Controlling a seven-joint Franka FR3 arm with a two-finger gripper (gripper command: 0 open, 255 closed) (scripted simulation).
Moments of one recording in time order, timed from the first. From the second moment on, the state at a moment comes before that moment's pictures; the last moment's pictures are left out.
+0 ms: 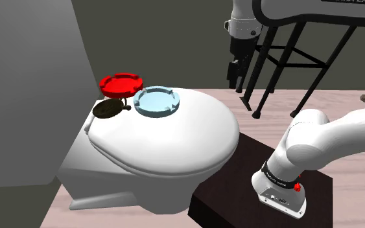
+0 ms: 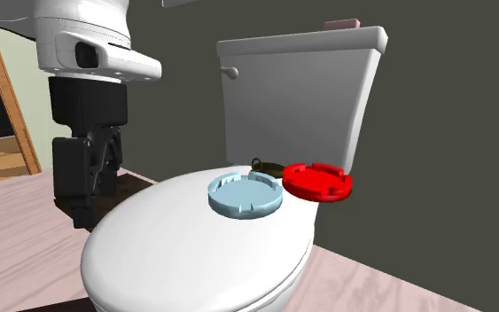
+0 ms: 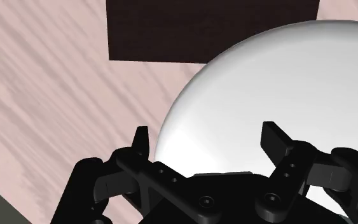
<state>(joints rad) 0.00 -0.79 0.06 -2.36 -0.08 1.47 -0.01</state>
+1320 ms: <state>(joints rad) 0.08 -0.20 0.17 -1.99 0.12 1.68 0.14</state>
